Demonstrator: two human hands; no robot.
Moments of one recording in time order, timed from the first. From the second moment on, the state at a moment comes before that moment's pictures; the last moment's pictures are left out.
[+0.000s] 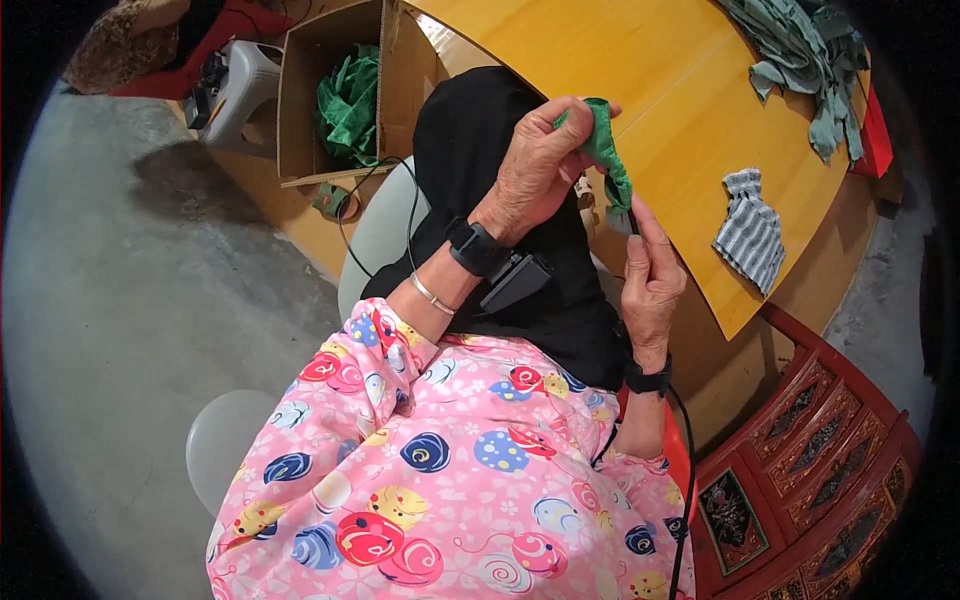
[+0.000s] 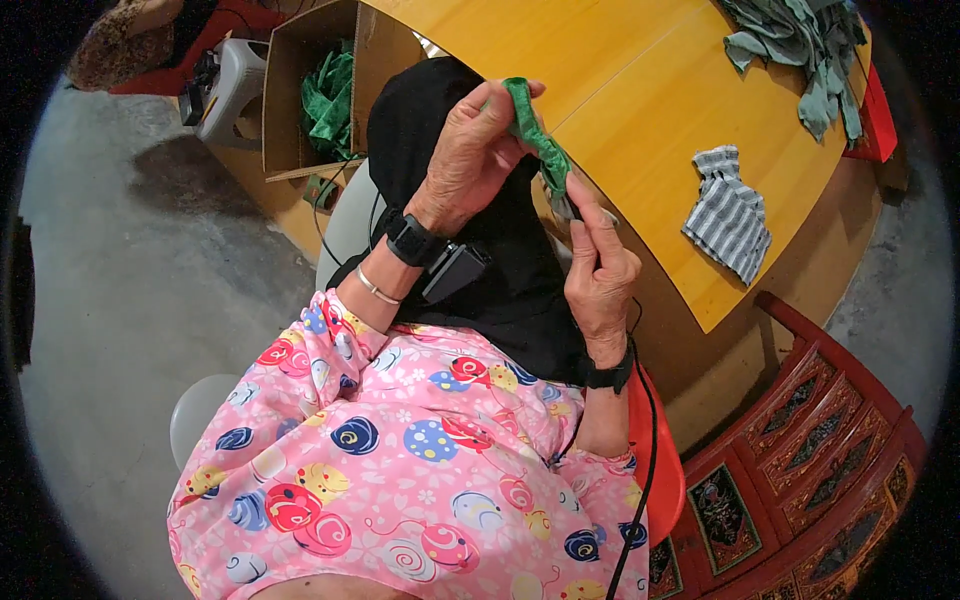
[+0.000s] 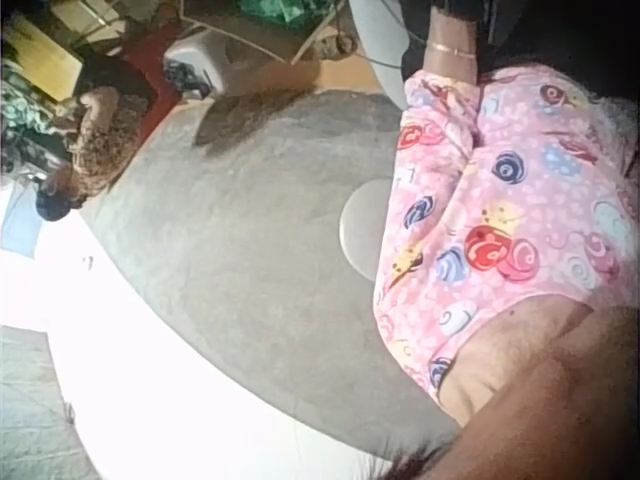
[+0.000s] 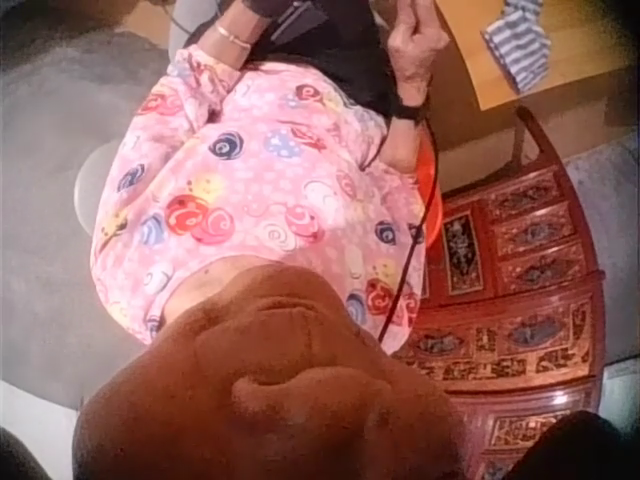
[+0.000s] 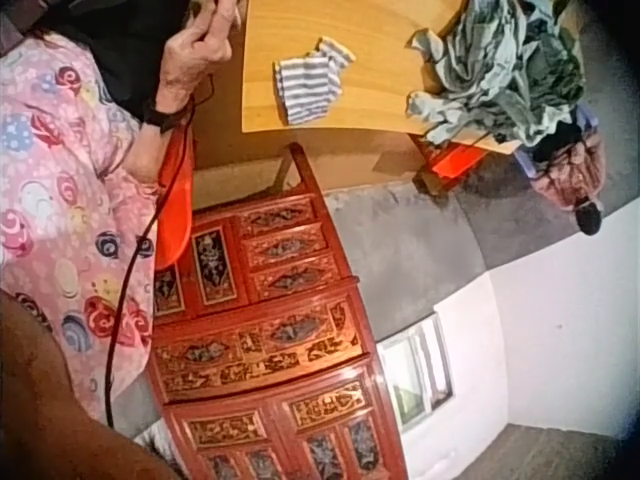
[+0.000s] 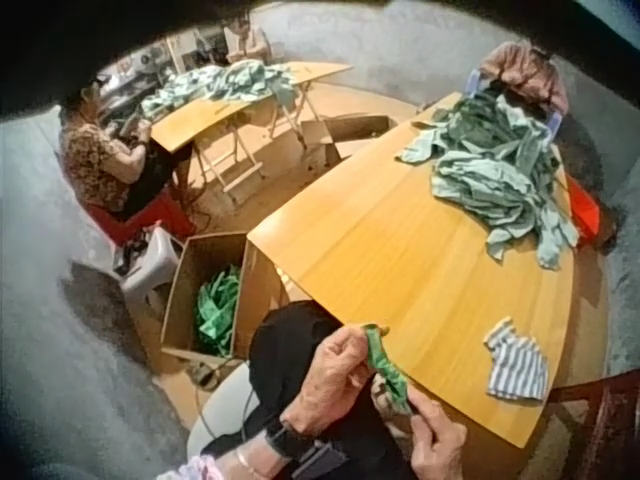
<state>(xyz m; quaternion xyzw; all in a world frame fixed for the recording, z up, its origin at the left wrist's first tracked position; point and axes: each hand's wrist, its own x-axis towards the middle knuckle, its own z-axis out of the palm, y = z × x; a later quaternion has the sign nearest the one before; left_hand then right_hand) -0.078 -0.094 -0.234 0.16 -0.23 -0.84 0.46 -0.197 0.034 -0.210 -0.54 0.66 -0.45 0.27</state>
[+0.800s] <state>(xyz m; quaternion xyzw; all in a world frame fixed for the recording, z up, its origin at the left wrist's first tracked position) -0.092 -0.083 -0.227 0.31 -0.40 -0.68 0.53 -0.180 0.030 -0.201 -0.44 0.69 -0.48 0.33</state>
